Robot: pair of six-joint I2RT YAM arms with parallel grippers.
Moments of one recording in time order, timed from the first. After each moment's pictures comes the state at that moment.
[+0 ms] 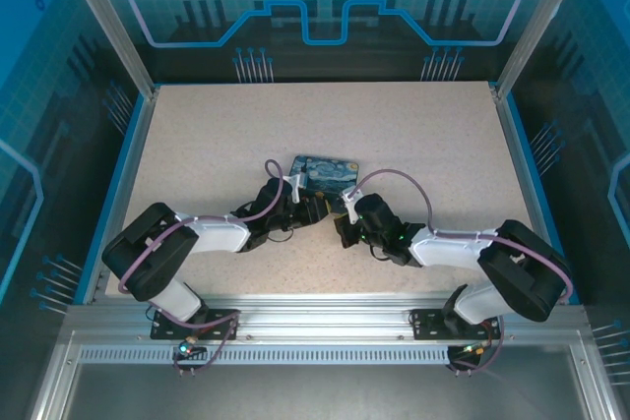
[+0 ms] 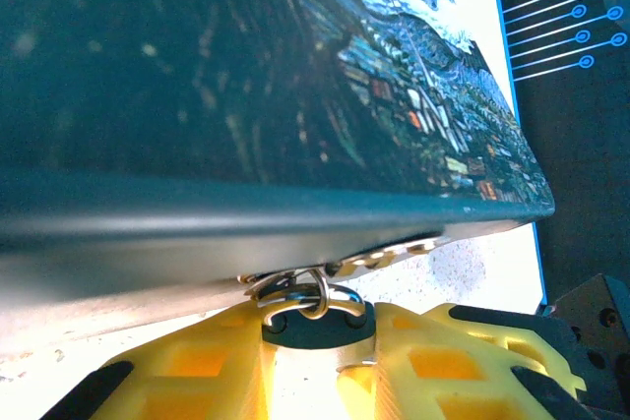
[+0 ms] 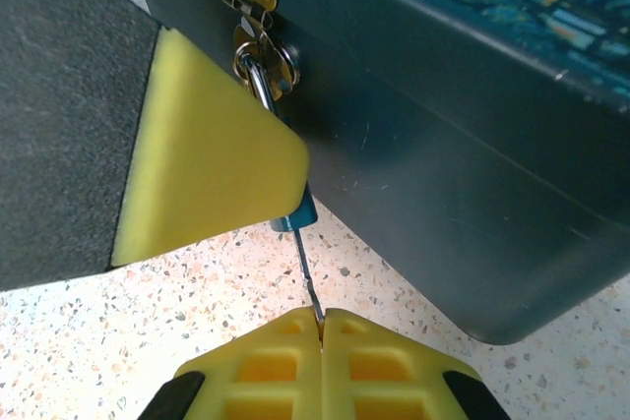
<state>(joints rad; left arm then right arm) -0.65 1.58 0.57 0.47 0.28 -0.93 0.81 1.42 0.50 0.25 0.02 0.31</state>
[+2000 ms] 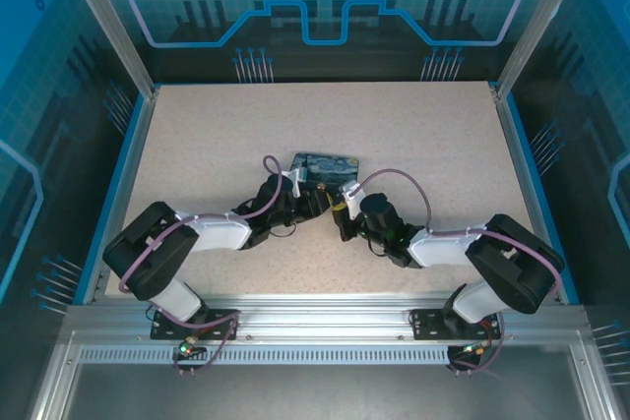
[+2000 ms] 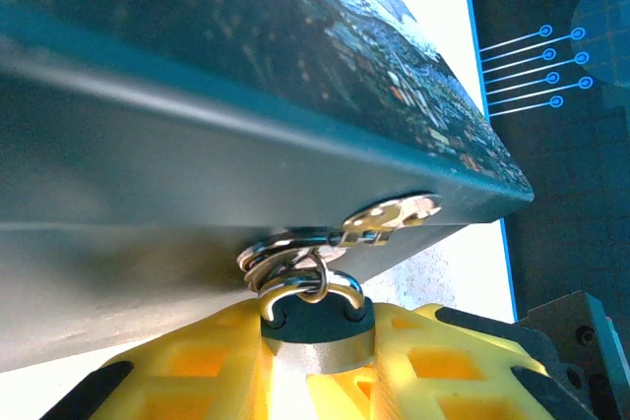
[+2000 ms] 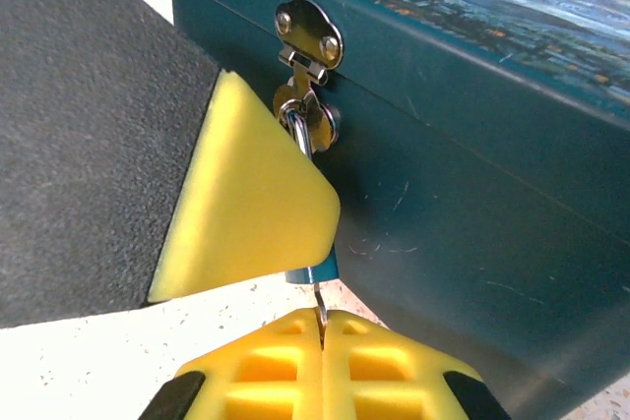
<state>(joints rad) -0.65 1.59 0.60 0.50 0.26 -0.99 0.78 1.48 0.46 0.52 0.02 0.21</state>
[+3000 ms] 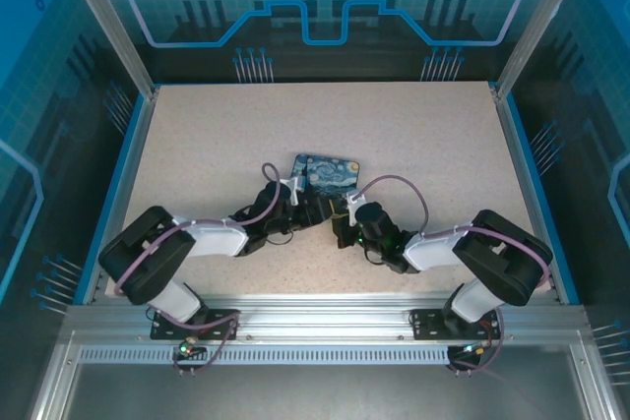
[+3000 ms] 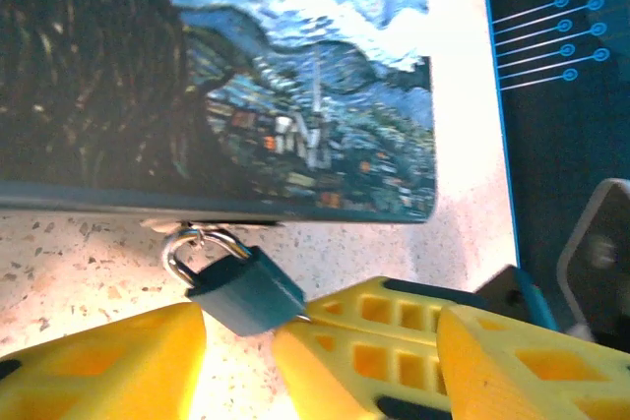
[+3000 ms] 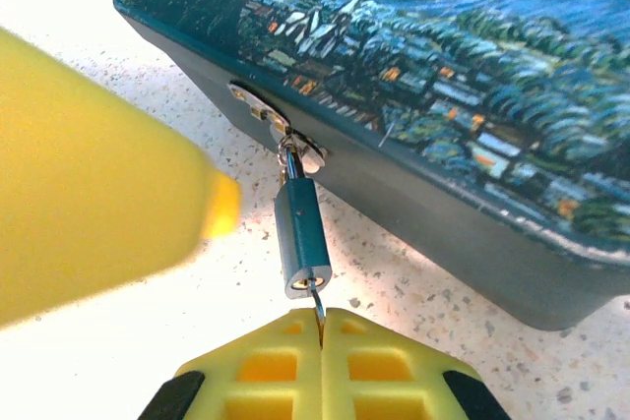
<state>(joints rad) -0.66 1.53 0.53 0.49 0.26 -1.00 0.83 1.55 0.42 0.56 0.06 0.46</state>
